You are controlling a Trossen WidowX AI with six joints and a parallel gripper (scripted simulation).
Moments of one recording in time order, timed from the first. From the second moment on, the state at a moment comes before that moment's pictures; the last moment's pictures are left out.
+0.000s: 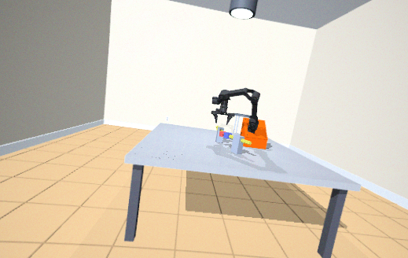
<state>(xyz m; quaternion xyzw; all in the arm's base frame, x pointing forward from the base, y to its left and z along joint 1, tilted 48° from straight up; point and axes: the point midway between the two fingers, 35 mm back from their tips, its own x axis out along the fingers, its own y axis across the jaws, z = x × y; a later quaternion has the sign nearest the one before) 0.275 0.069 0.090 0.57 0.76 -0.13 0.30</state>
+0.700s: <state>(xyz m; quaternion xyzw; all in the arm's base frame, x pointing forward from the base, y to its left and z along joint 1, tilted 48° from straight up) 0.265 0.125 0.040 0.57 0.76 -0.14 0.29</state>
